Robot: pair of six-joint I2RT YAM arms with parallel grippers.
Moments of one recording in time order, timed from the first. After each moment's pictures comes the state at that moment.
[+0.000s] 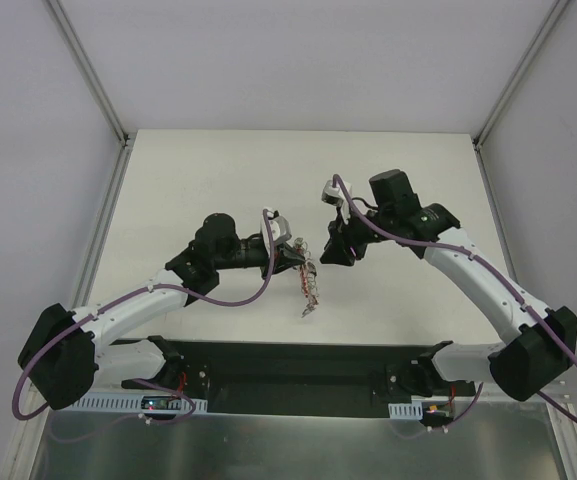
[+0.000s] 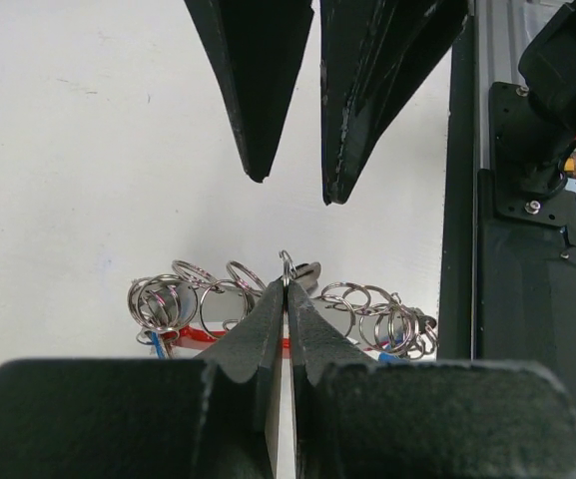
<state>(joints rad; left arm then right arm) -0.71 1.15 0.66 0.28 0.65 0.06 0.56 1.28 1.17 -0.71 -0.68 -0.27</state>
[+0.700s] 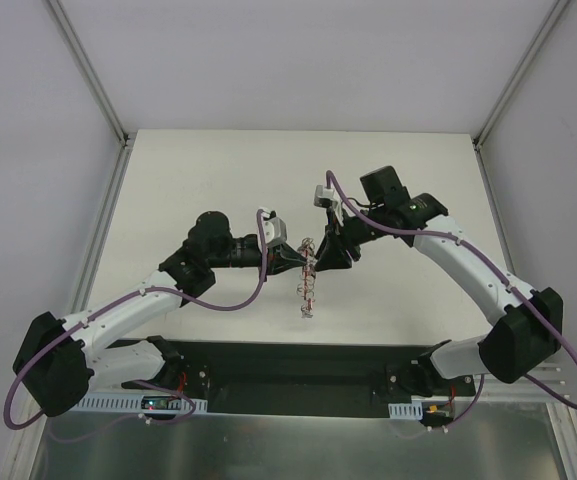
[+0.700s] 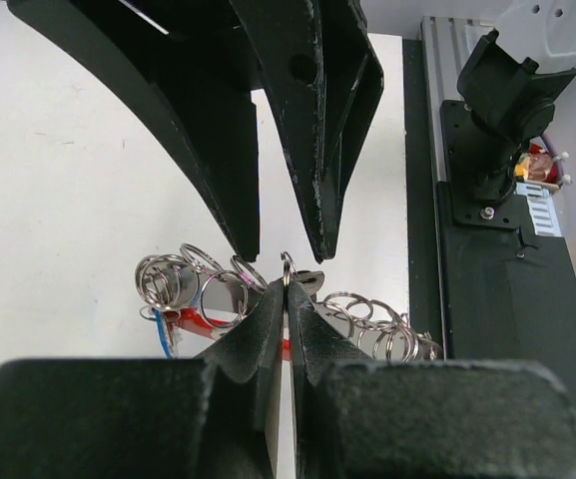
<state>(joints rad) -0.71 1.10 0.69 0.26 0.75 0.07 0.56 1.39 1.24 -0.81 -0.92 -0.43</state>
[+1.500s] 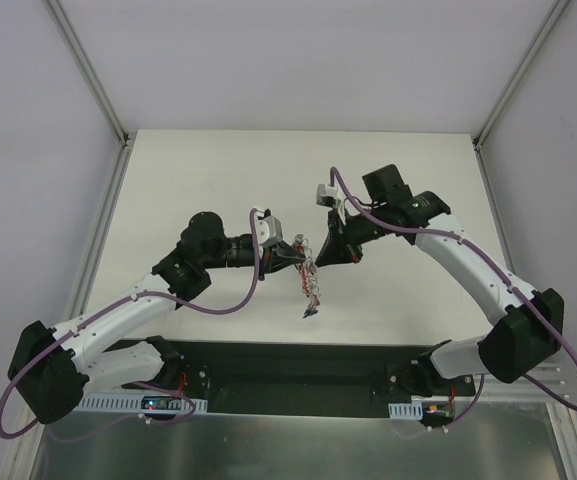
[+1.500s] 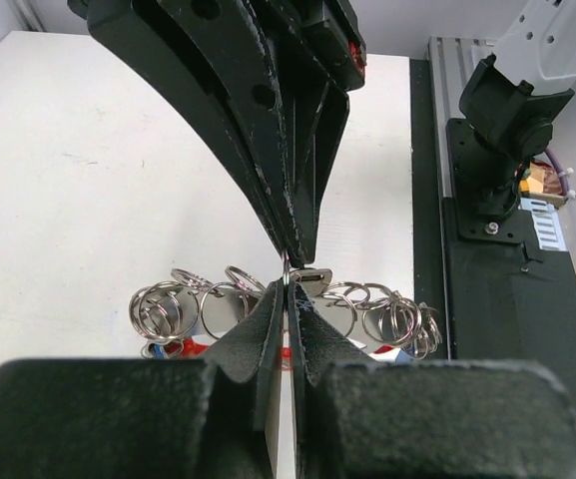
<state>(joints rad) -0.71 1.05 0.70 0.24 0.73 0.07 0.54 1.40 1.26 -0.86 -0.98 -0.46</state>
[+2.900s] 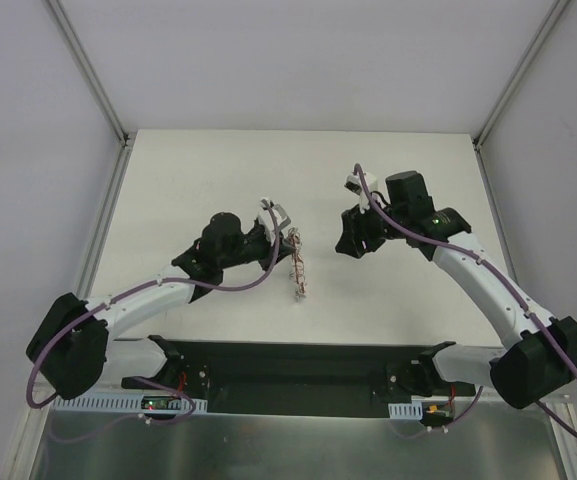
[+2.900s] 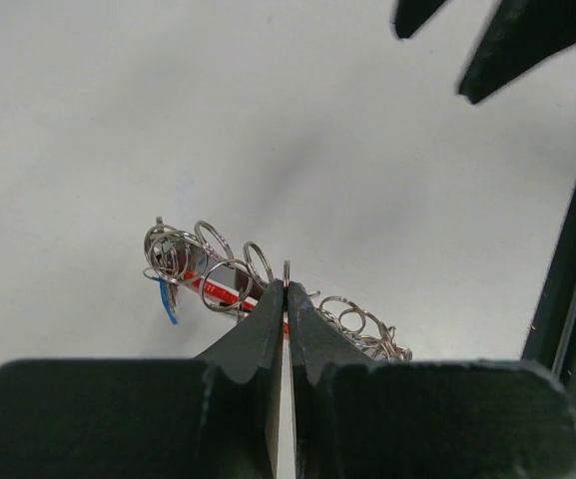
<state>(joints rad) -0.70 1.18 0.63 0.29 0.42 0.01 0.46 1.25 1.13 -0.68 -0.51 -0.11</state>
